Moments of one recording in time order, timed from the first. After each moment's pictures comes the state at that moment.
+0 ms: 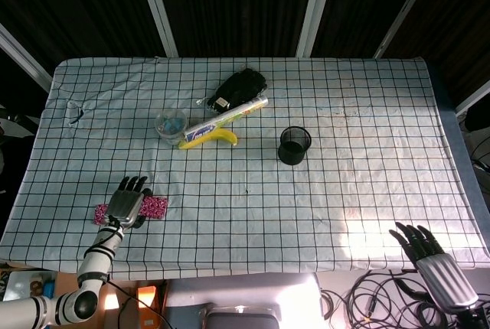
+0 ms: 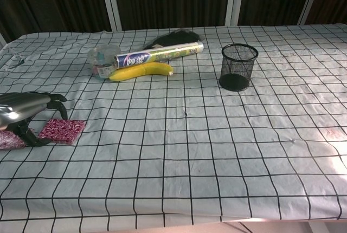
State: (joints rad) left arm -0.65 -1.48 -0.03 -1.54 0.81 1.03 0.61; right arm 0.01 -1.04 -0.18 -1.57 -1.81 1.49 0.10
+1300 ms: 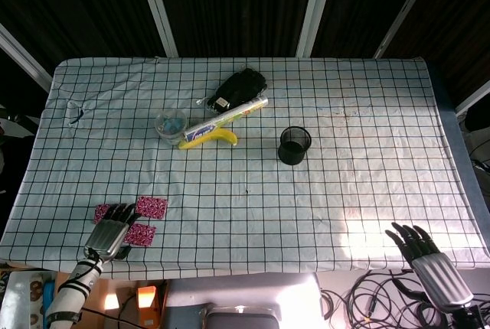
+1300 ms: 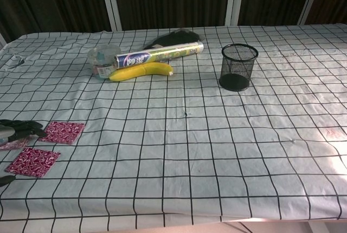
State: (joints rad) left arm -0.47 -1.36 0.11 -1.67 1.05 1.09 0.53; right arm 0.02 -1.04 -0.18 -1.58 -1.80 1.47 0.07
